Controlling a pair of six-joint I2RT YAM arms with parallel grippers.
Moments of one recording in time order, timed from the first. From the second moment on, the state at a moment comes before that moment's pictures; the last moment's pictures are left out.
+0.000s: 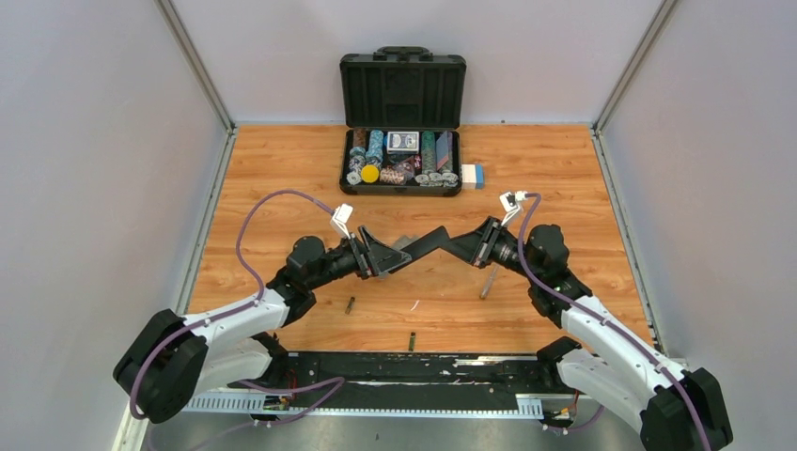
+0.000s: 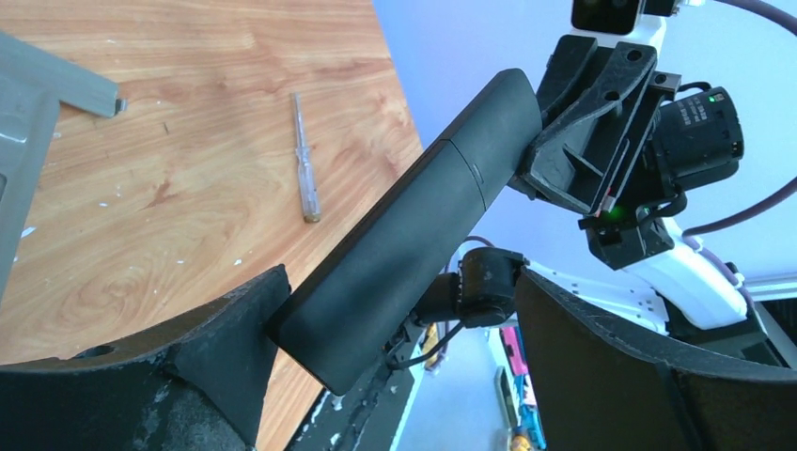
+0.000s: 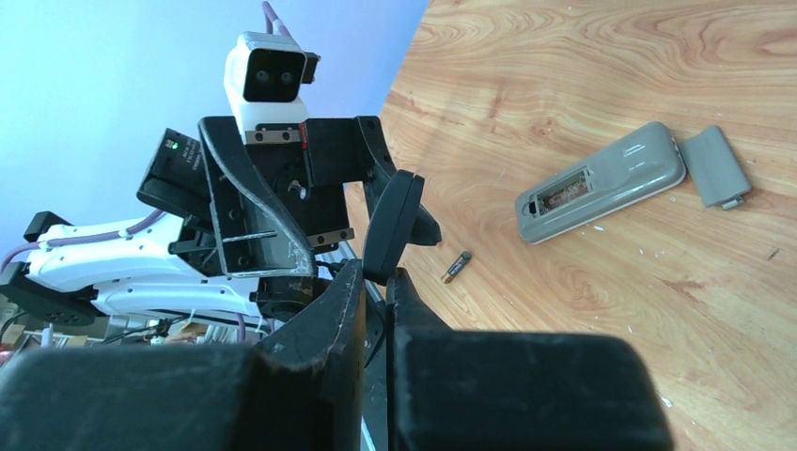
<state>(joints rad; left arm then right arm) -0.67 1.08 0.34 0.65 0.41 -1.07 0.48 0.86 0.44 0.34 -0.52 0.92</state>
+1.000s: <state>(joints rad) -0.65 1.10 0.36 0.67 0.46 -1.08 0.48 0.88 0.38 0.44 -0.52 0.95</state>
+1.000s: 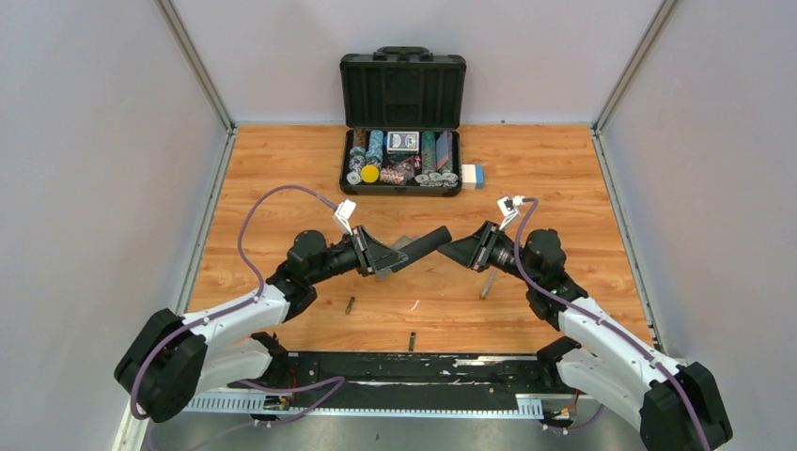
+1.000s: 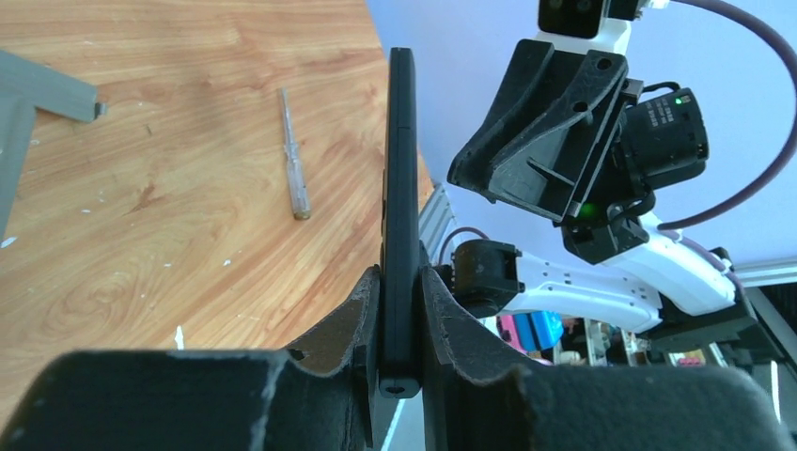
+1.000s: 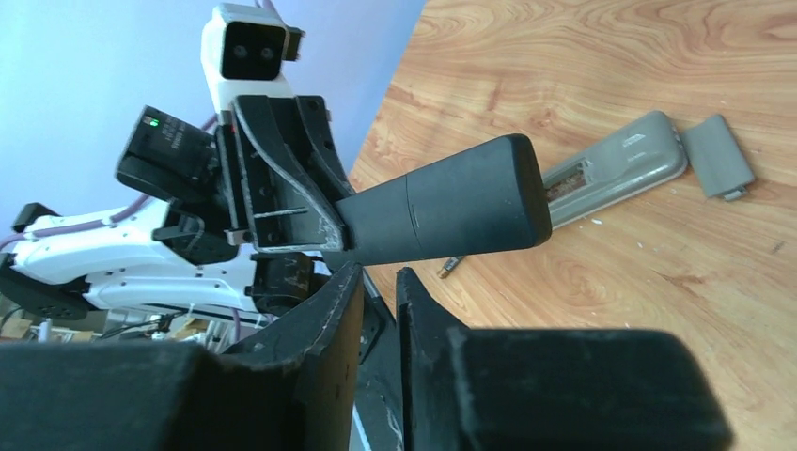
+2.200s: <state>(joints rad) -0.65 1.10 0.63 -0.04 0.46 -0.55 0.48 0.73 0.54 -0.09 -0.26 0.40</state>
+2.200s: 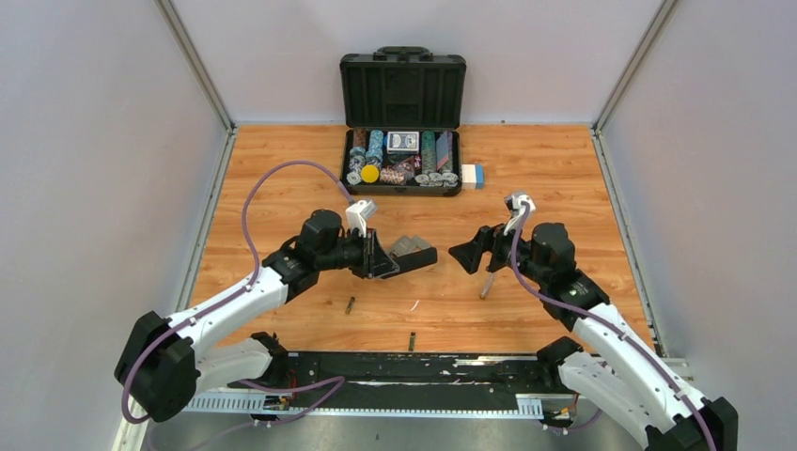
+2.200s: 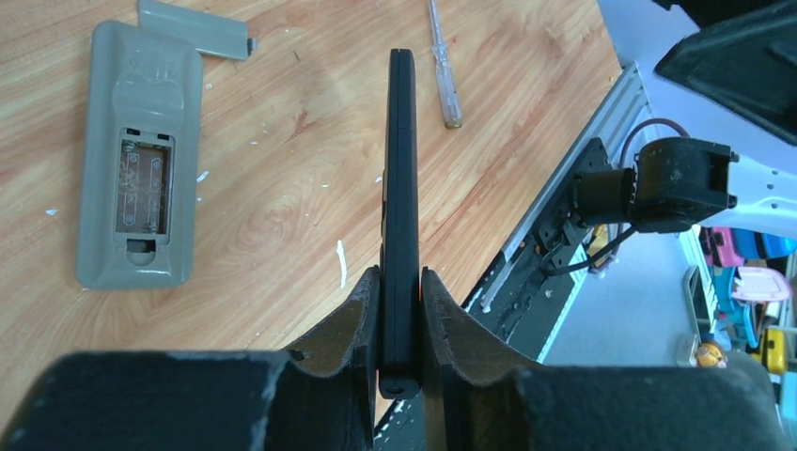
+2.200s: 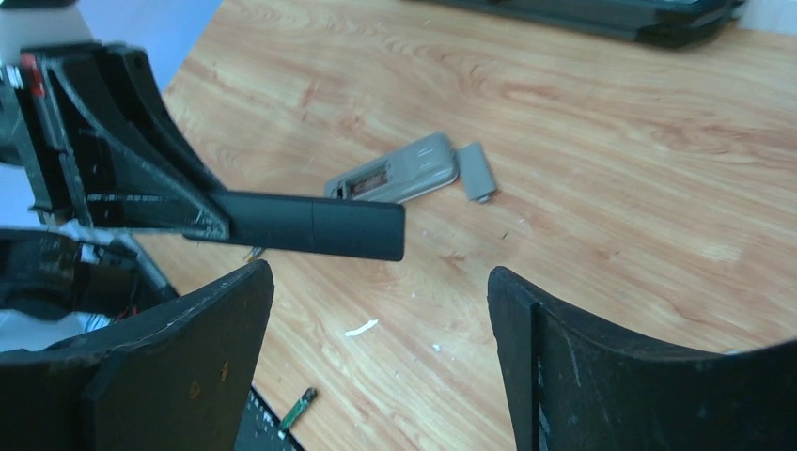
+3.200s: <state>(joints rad) -0.65 1.16 0.67 0.05 0.73 -0.55 0.48 1.03 0.56 -0.02 -0.68 0.43</state>
